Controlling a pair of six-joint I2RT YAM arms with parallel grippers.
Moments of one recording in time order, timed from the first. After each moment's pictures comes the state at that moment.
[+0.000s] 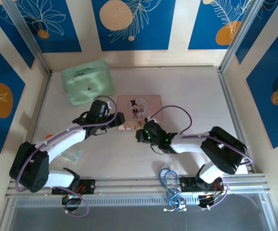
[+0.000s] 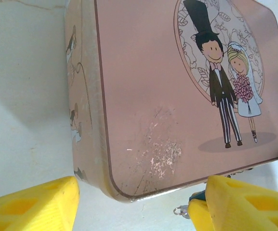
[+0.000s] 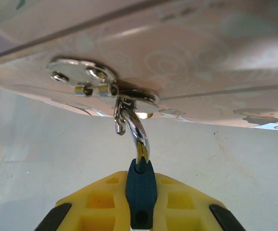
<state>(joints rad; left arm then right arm) -0.52 1.33 0.79 -0.23 0.16 -0.68 0.88 1.54 0.59 0.26 0.07 0.91</state>
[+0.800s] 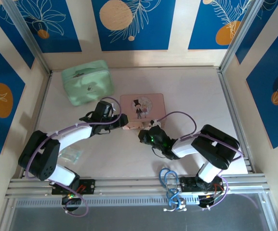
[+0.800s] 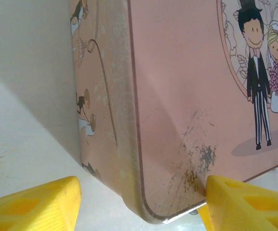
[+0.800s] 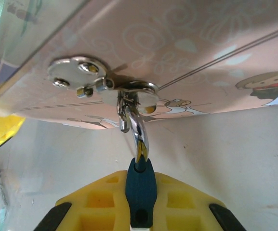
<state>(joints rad) -0.52 1.47 0.78 -0.12 0.23 -0.71 0.87 1.63 0.43 0.65 0.12 1.02</state>
